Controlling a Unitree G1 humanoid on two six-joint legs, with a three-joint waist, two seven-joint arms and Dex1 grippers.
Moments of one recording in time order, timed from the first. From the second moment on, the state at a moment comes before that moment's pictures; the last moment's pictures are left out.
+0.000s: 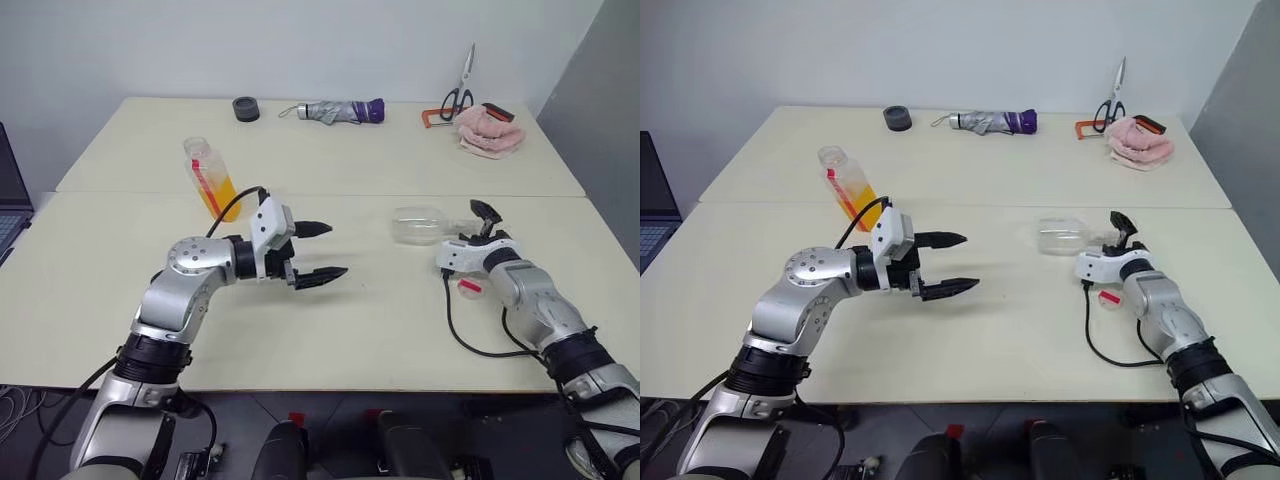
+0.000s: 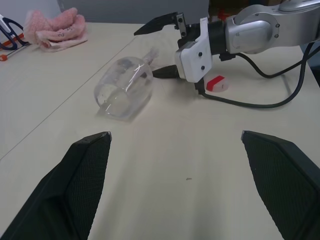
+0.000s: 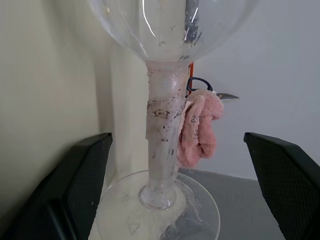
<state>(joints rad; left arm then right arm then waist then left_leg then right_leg) -0.53 0.56 -0.12 -0.01 -0.37 0.32 -1.06 -0.55 -0.65 0.36 0.44 -0.85 0.03 0.01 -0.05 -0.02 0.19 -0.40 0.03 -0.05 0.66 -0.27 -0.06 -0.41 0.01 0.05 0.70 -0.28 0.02</state>
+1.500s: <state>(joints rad) -0.26 0.73 0.29 -0.20 -0.57 0.62 -0.83 -0.78 0.10 0.10 0.95 0.02 -0.34 0.41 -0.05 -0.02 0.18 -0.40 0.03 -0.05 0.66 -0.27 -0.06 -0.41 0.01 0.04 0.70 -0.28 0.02</state>
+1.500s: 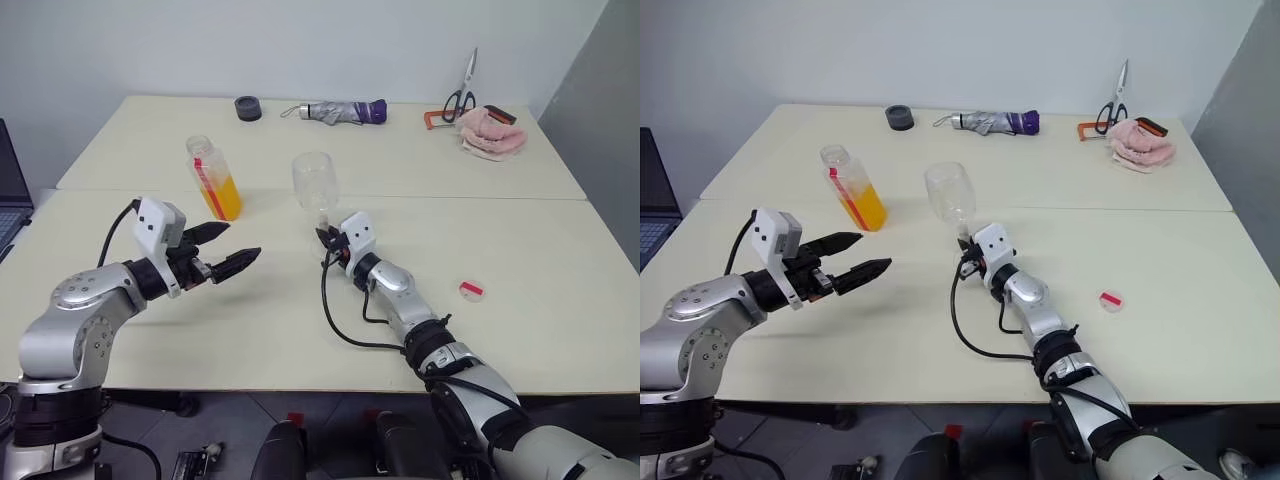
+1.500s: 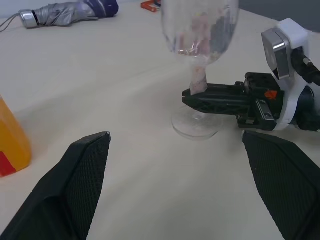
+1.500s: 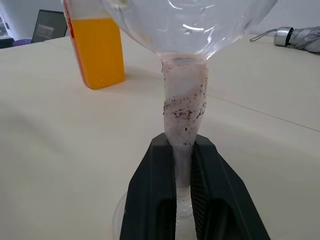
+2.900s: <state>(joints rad) -0.36 0.81 0.25 -0.19 -0.62 0.60 -0.89 -0.67 0.07 0.10 0.86 0.03 -0.34 0.48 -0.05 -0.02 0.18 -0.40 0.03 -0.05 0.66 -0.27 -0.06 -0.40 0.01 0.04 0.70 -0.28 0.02</state>
